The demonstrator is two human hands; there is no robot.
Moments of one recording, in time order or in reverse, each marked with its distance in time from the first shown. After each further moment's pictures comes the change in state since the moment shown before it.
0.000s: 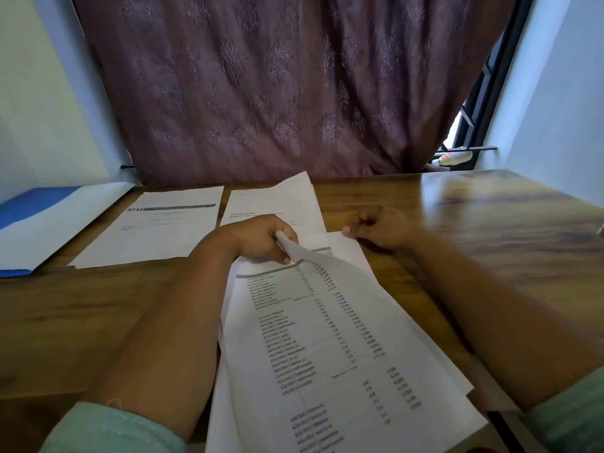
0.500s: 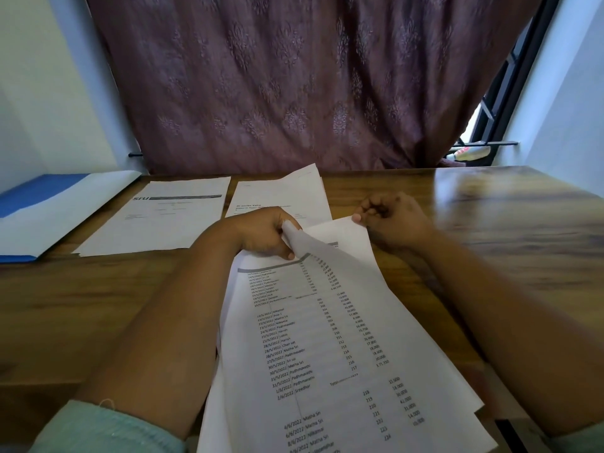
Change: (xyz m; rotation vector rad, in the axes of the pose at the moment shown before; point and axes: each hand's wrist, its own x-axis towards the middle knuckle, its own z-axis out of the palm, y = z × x) left_hand 0.002 -0.006 -0.001 -0.011 0.043 -0.049; right_hand -0.006 -0.001 0.007 0.205 0.223 -0.258
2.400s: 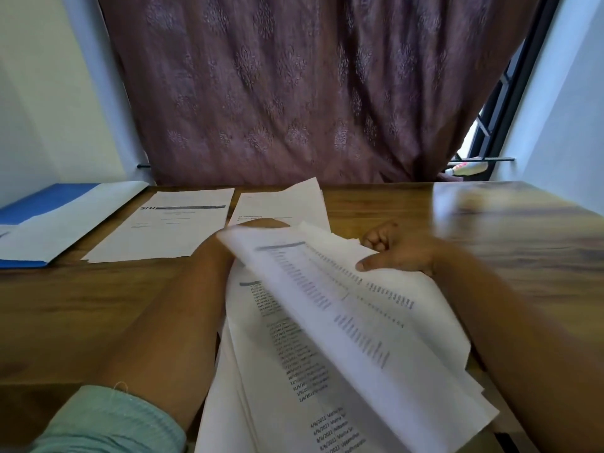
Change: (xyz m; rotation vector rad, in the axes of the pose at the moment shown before) left_hand 0.015 -0.030 -0.014 -0.668 -0.268 0.183; right_hand -0.024 -0.016 -0.032 0.045 -0.549 0.129
